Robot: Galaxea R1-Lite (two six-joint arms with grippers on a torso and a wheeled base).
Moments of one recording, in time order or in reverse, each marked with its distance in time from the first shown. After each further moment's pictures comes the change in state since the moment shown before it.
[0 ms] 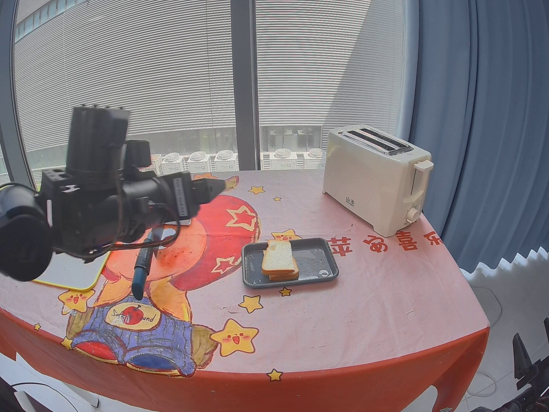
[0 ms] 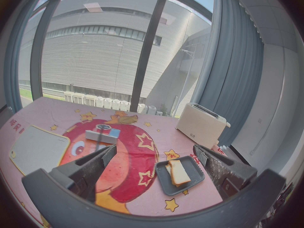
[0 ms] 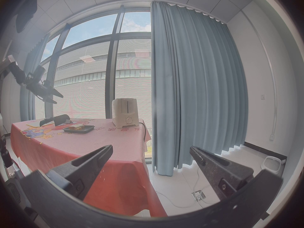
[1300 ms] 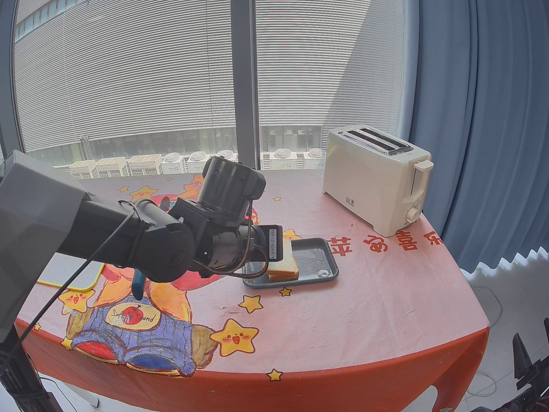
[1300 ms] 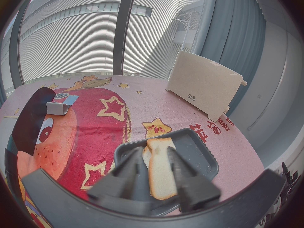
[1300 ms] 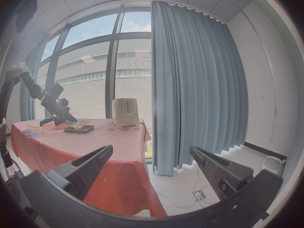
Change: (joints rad) left arm -0.114 0.435 -0.242 0.063 -0.052 -0.024; right arm 0.000 0.000 0.000 0.000 0.000 0.000
